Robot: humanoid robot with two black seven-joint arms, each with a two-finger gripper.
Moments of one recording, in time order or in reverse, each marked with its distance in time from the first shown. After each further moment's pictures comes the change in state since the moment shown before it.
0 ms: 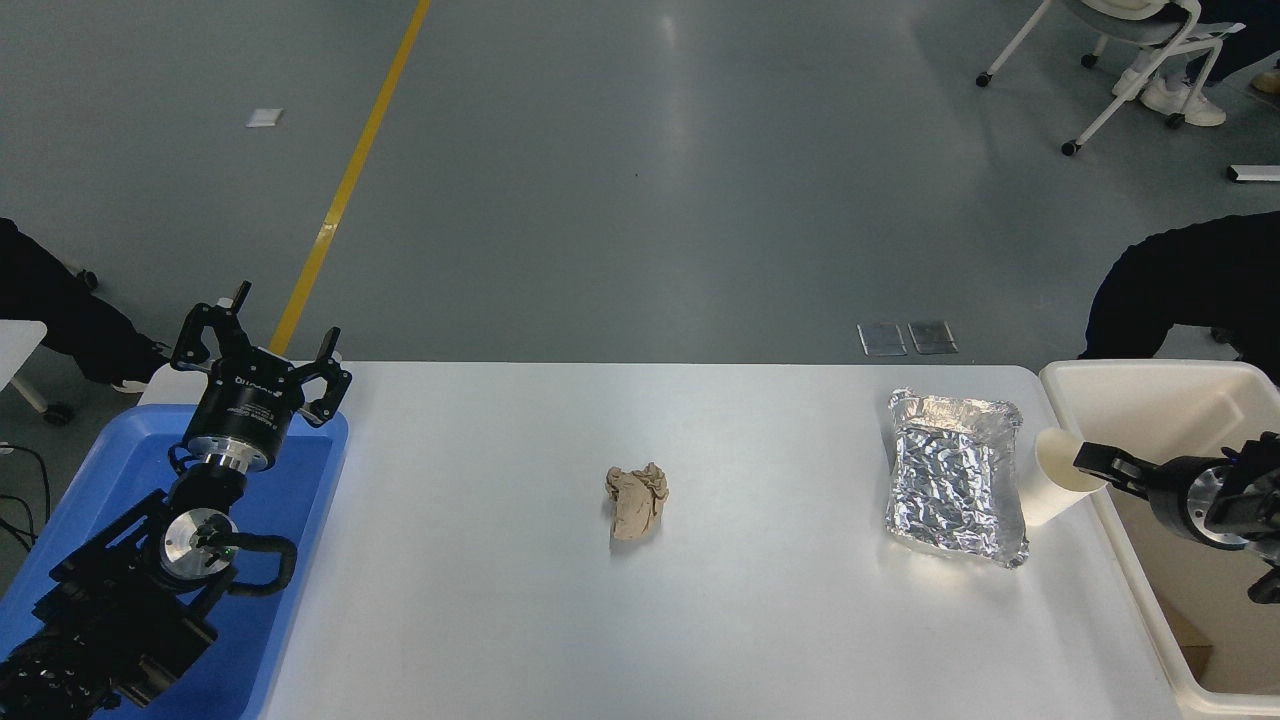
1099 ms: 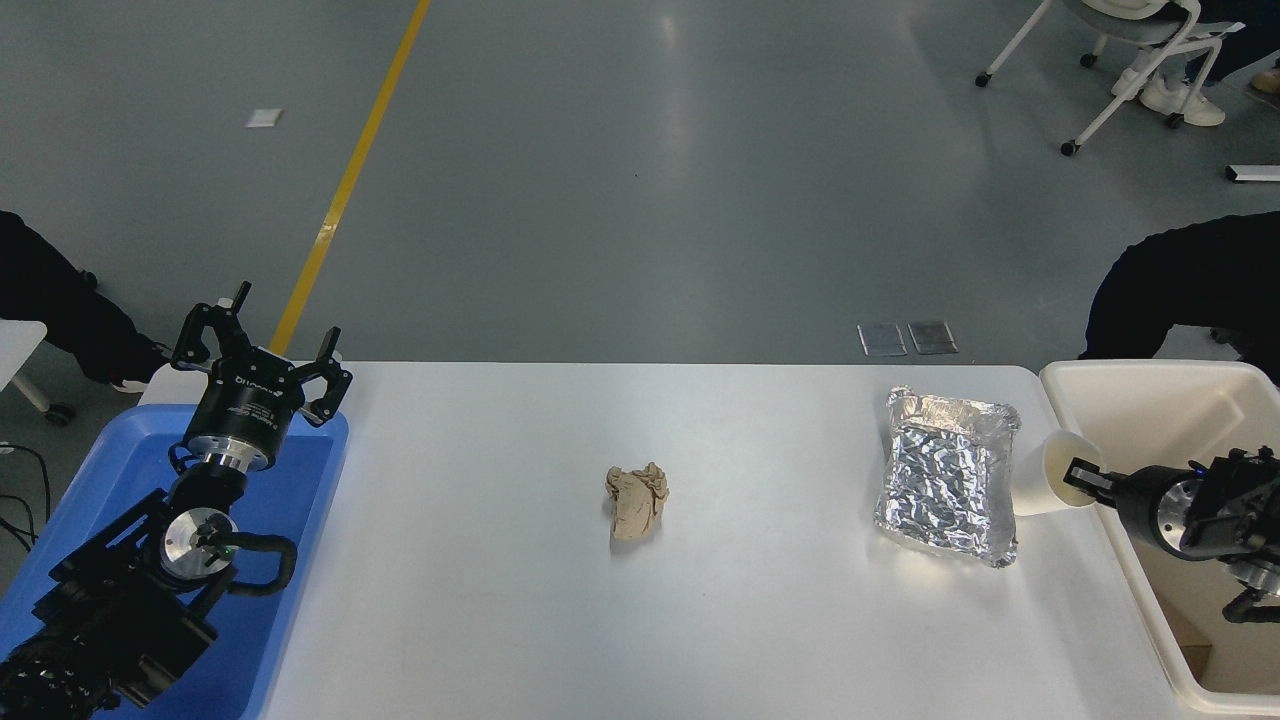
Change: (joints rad) left arm 0.000 0.000 0.000 -0.001 -0.001 -0.001 0.000; right arm -0.001 -0.012 0.036 0.012 -0.048 -0.048 0.077
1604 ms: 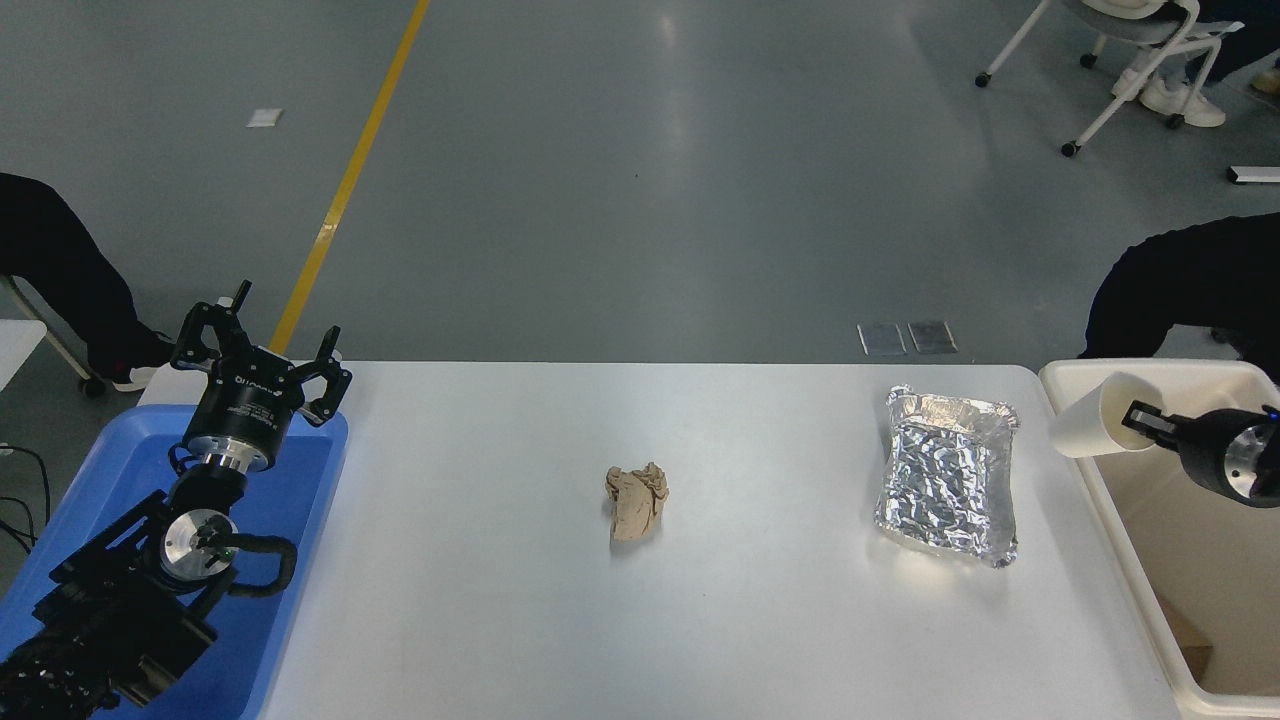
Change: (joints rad) left arm 0.000 0.000 0.000 0.000 0.000 -0.001 0.000; right arm 0.265 -0.176 -0.038 0.032 -0.093 0.064 0.024
